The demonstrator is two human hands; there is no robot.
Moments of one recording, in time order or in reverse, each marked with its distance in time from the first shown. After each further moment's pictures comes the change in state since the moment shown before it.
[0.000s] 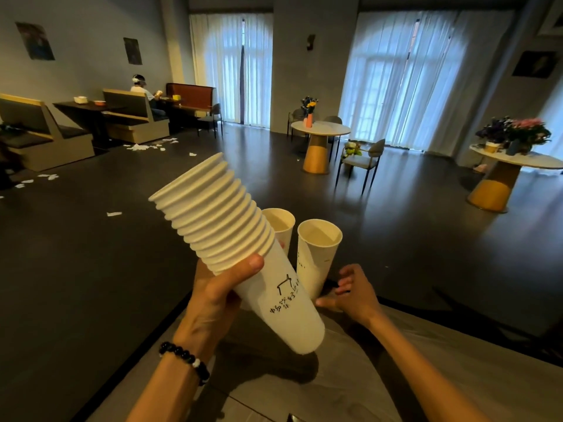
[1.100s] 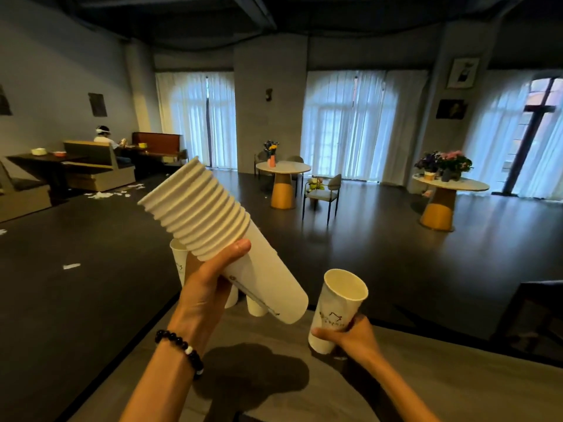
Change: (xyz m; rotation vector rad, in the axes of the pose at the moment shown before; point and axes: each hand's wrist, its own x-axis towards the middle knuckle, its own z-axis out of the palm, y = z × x) left_hand -0.014 0.033 0.093 -0.045 -0.053 -0.015; right_hand -0.114 0.034 -0.091 0.279 0.156 0.113
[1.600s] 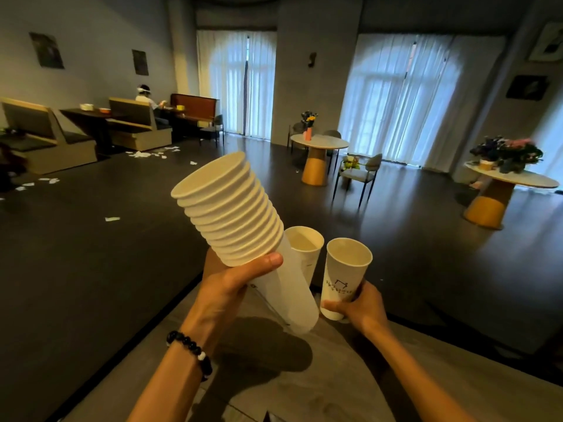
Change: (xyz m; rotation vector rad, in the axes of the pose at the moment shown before) left_hand 0.007 -0.027 -0.057 0.096 0.066 -0.001; right_hand 0.082 -0.014 0.077 -0.239 0.022 -0.095
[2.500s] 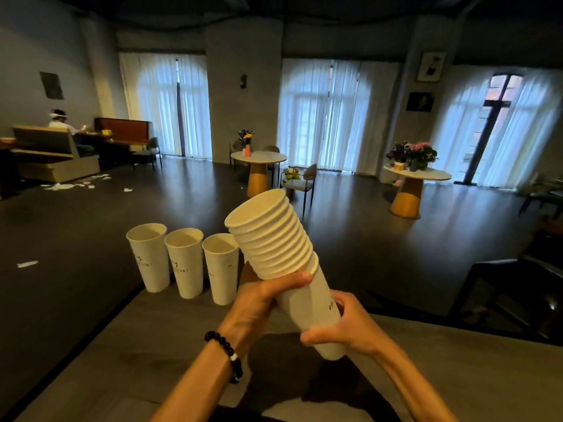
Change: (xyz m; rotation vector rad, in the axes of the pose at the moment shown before) left_hand -0.046 -0.034 0.153 -0.047 -0.298 -0.245; right_hand -0.137 -0.008 -0.159 0.060 -0.337 -0.272
